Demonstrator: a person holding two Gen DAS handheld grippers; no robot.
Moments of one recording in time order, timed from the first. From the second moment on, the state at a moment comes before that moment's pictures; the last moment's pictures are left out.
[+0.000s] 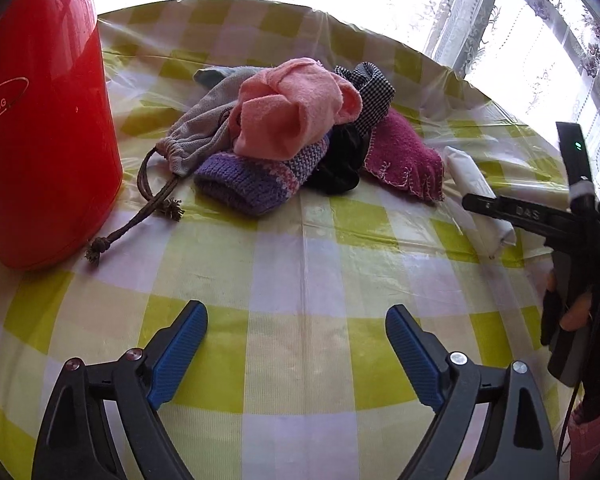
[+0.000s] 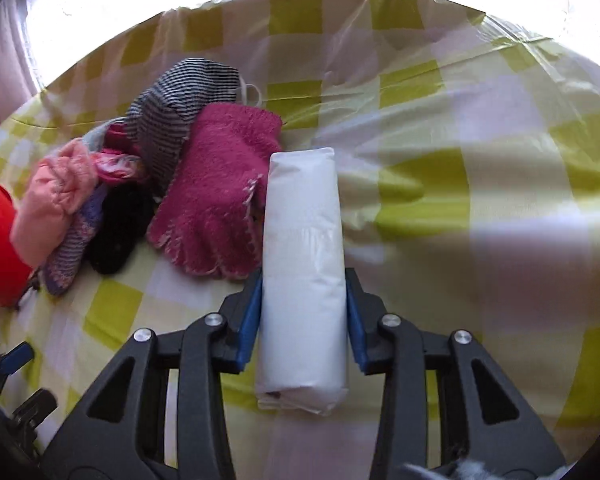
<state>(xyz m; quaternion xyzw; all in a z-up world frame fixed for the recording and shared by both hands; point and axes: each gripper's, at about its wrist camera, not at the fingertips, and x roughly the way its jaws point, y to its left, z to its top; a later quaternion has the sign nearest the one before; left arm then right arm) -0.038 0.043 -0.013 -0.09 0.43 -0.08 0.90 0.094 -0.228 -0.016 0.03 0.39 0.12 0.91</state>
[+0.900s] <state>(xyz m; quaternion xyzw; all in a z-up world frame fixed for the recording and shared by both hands) 0.085 0.000 0.028 0.08 0.40 0.02 0.91 0.026 -0.225 -0.048 -0.06 0.39 0.12 0.91</state>
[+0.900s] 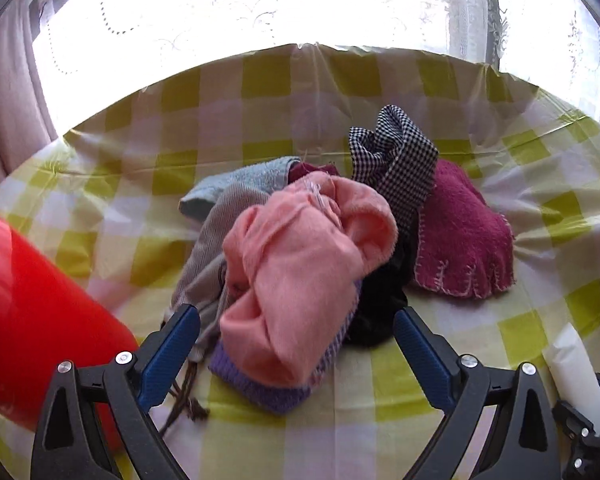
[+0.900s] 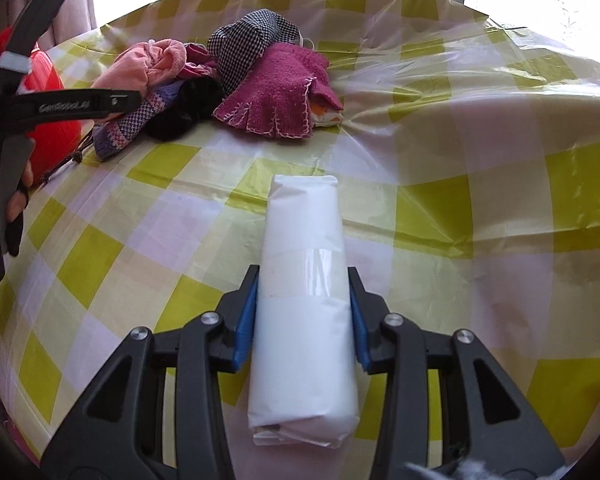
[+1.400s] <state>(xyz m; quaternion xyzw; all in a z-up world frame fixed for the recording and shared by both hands) -0.092 0.027 0.033 -0.01 0.39 -0.10 0.91 0.025 -0.227 -0.048 -0.05 0.39 0.12 0.91</state>
